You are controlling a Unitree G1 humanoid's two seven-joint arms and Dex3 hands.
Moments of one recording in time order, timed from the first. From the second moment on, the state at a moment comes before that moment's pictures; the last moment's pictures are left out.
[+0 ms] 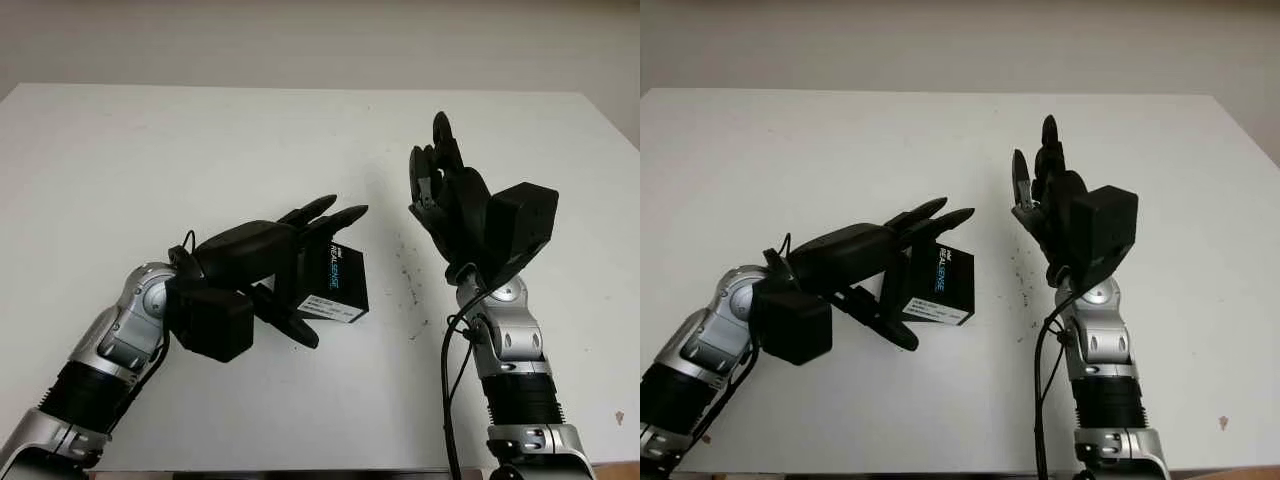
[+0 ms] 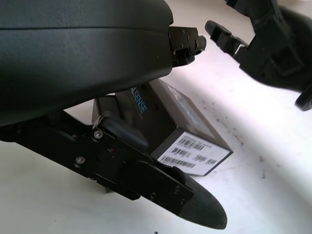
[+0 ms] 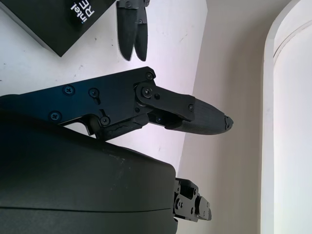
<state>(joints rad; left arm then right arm) -0.46 0.52 -0.29 0.18 0.40 -0.42 -0.49 -0.45 -0.12 -0.11 0.19 0.09 0.11 0.11</state>
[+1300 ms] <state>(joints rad) -0.50 0.49 -0.30 0.28 0.44 -0.59 -0.31 -0.43 -0.11 -0.10 0.18 0.09 0.11 0.10</state>
